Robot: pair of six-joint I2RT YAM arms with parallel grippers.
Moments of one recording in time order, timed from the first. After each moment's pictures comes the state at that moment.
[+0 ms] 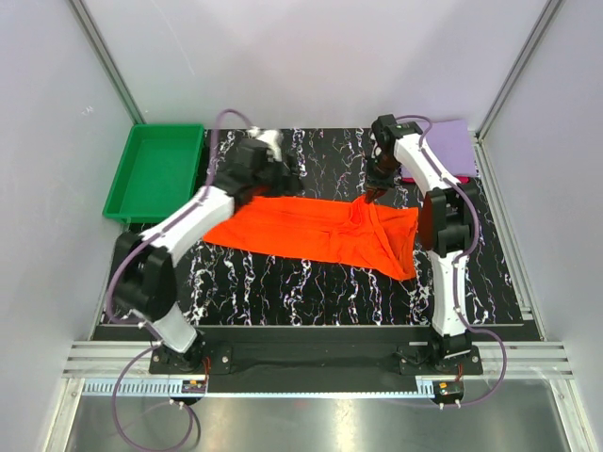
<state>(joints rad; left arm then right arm) -0.42 1.62 1.32 -0.35 0.09 -0.44 0.24 2.29 2.11 -1.18 -0.16 0.32</state>
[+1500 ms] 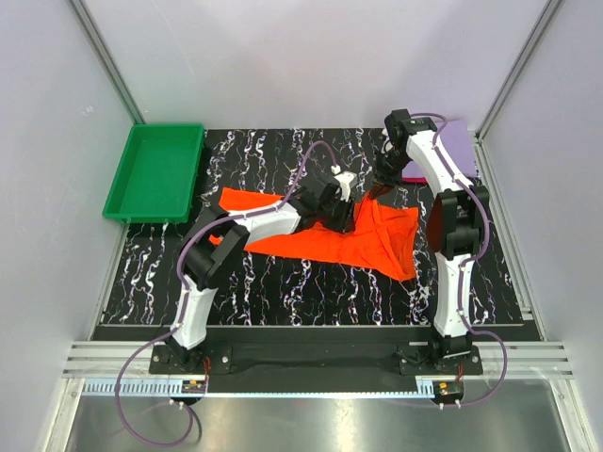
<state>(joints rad) -0.76 2.09 1.45 -0.06 0.23 -0.34 0.19 2.22 2.10 -1.22 -0.26 0.37</state>
